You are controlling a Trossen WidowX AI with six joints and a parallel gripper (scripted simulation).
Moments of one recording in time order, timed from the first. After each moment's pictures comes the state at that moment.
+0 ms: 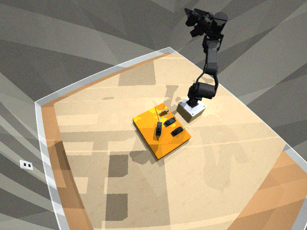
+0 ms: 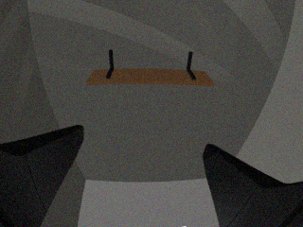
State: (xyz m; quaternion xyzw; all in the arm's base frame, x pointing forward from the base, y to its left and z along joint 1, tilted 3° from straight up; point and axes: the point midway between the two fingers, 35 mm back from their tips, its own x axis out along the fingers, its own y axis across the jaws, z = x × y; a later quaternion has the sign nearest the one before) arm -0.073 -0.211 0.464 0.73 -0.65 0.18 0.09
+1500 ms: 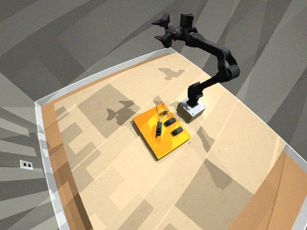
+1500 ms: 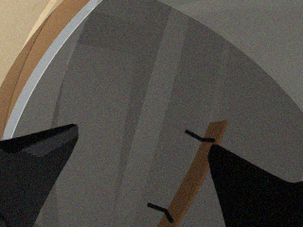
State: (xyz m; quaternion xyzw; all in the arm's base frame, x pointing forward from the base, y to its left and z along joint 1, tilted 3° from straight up) arm 0.065 -0.322 0.365 0.71 -0.42 0.28 -0.49
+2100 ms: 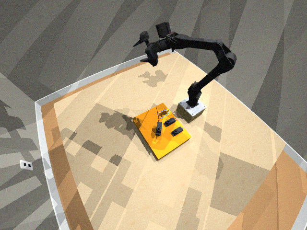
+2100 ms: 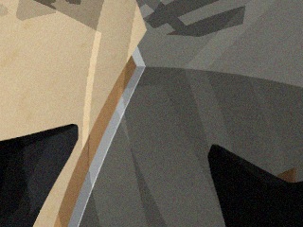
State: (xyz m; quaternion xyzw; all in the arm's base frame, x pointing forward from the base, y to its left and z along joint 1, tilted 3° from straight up) arm 0.193 -0.301 0.281 0.58 -0.36 0.14 -0.72
